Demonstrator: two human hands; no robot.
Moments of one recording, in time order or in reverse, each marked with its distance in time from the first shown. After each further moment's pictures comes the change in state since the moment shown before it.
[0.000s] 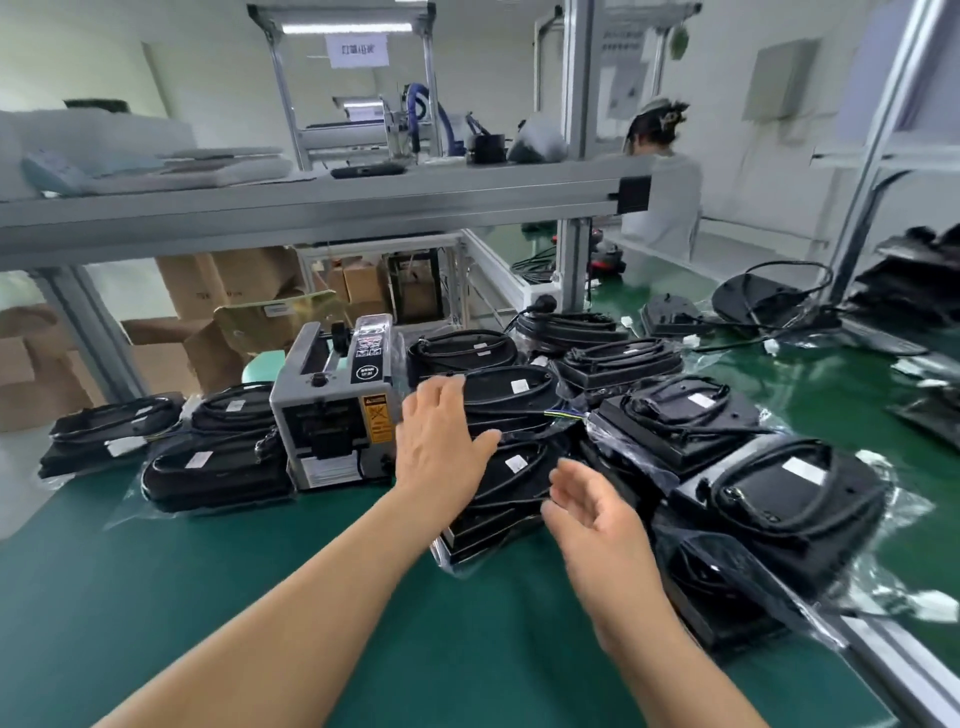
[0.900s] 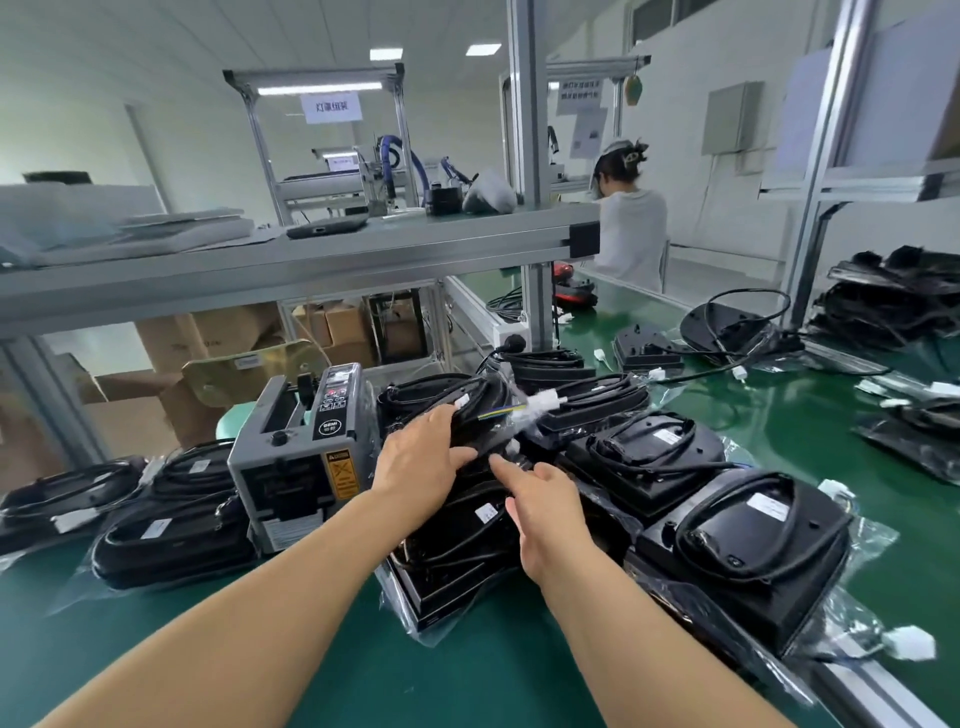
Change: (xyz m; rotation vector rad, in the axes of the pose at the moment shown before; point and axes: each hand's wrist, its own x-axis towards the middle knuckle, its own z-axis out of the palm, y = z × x) left_hand 0.052 0.014 0.005 0.140 -0.178 0.087; right_hand 0.096 -0.013 0.022 0.477 0.051 0.283
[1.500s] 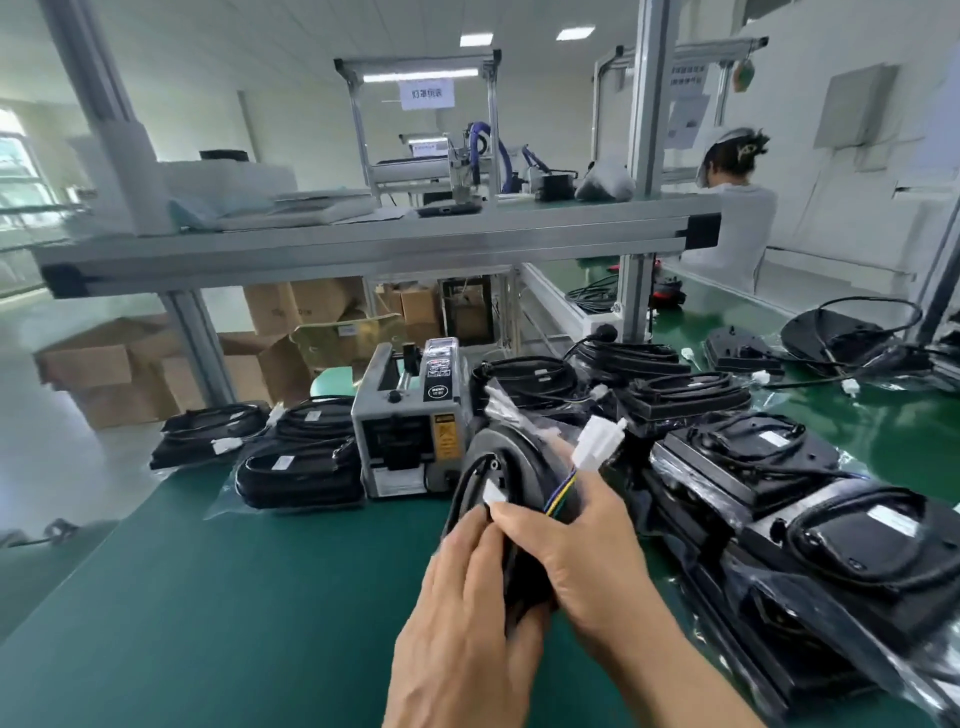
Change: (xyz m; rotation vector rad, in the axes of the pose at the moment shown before) left_hand -0.217 0.006 -0.041 -0.268 0.262 0.044; right_hand -0.124 0.010 0.029 -0.215 -0.439 -0.378
